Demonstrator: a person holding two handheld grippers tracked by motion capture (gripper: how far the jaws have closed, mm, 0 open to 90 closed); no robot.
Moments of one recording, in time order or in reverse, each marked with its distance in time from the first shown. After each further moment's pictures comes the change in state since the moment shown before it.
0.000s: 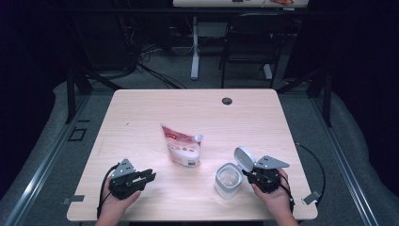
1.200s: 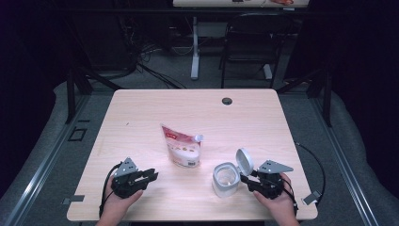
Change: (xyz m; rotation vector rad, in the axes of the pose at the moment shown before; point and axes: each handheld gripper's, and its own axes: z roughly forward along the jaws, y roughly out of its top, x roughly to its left) left arm -0.001 0.003 0.004 0.004 -0.010 0.010; right arm 0.006 -0.009 -0.011 0.020 0.052 0.037
